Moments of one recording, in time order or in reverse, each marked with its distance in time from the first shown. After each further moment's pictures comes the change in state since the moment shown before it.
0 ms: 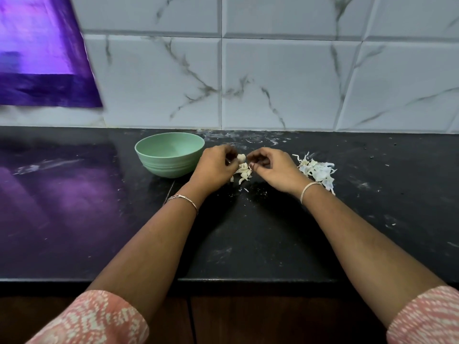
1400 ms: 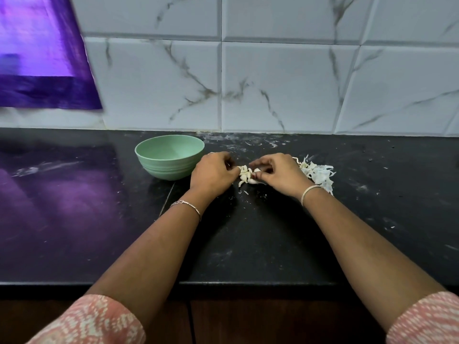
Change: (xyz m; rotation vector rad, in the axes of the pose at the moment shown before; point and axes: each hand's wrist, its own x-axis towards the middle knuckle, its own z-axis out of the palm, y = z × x) left_hand -0.012 0.010 -0.001 0.102 -0.009 -0.191; right_hand -0.003 0.003 -0.009 -0.154 -0.037 0.040
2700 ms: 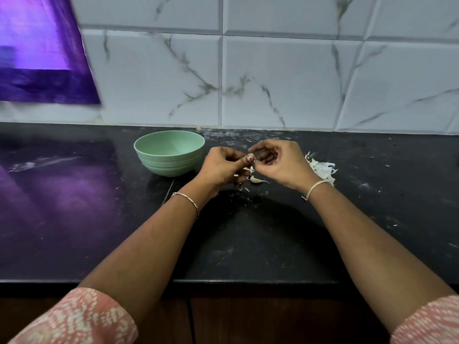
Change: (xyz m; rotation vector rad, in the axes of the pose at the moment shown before) left_hand -0.003 0.011 0.003 -0.926 -0.249 -0.192; right_hand -0.003 -0.017 -0.006 0.215 0.156 -0.121
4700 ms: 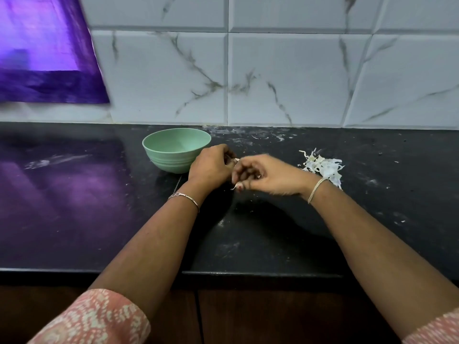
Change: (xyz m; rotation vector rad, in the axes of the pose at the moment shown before) left_hand 0.006 -0.007 -0.033 0.909 0.180 0.197; right_hand -0.014 -0.032 0.014 0.199 -0.657 0.001
